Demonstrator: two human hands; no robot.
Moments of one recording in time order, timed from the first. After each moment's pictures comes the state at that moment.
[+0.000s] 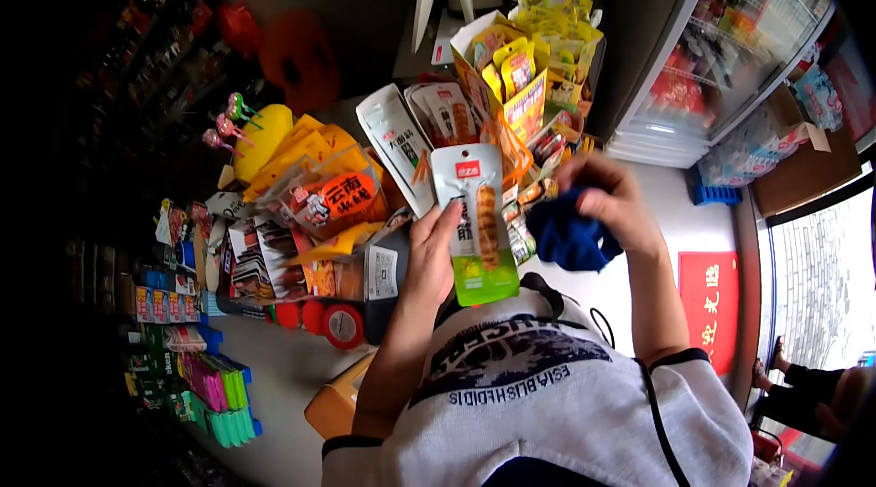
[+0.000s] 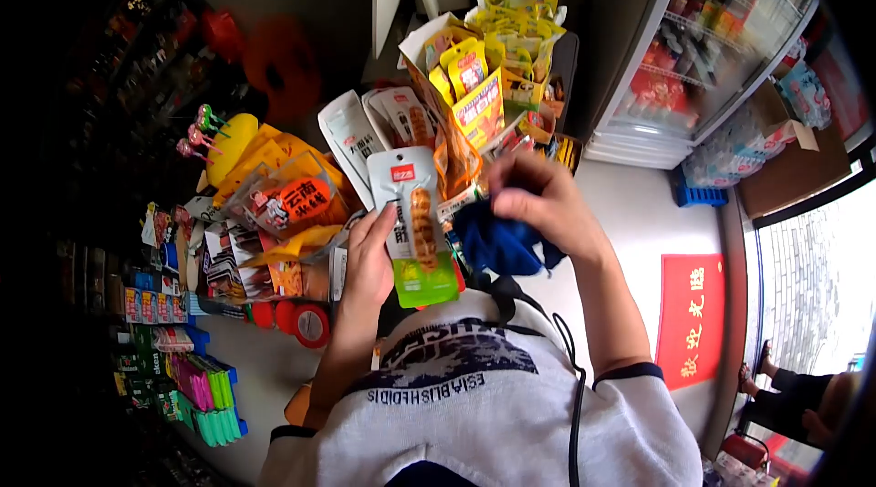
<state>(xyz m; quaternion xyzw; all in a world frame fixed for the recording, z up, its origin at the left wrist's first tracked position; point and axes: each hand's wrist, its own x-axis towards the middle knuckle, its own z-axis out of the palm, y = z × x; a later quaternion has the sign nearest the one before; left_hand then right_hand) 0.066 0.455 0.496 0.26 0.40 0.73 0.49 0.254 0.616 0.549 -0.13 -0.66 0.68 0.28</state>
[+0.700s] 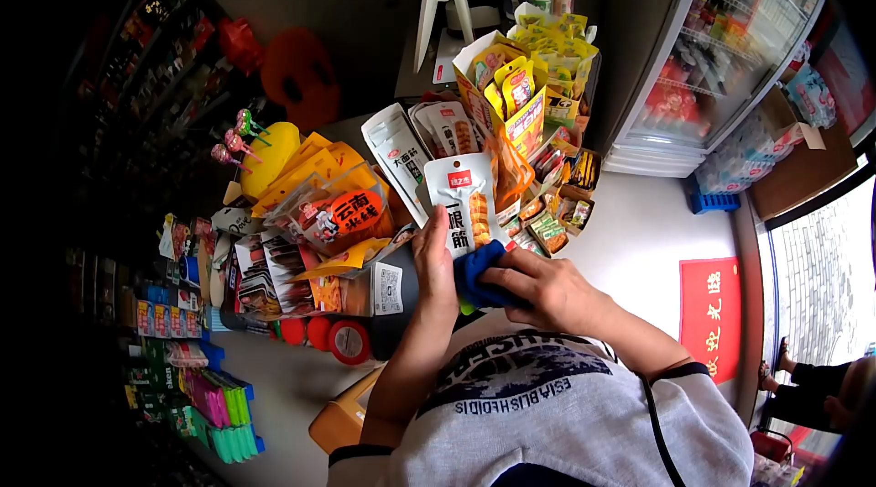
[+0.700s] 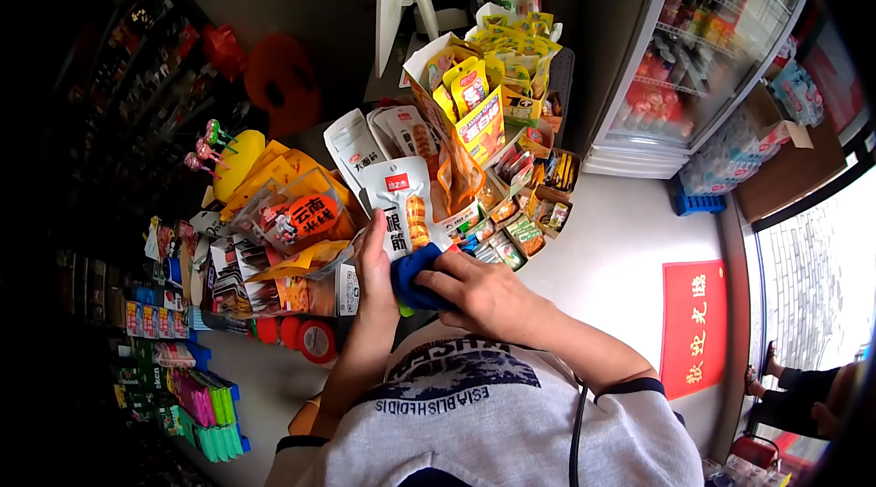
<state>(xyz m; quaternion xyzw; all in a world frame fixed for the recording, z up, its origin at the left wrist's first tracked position) 0.076 0.465 0.514 0.16 0.44 0.78 0.41 0.238 0.534 0.539 -0.05 -0.92 0.32 0.20</state>
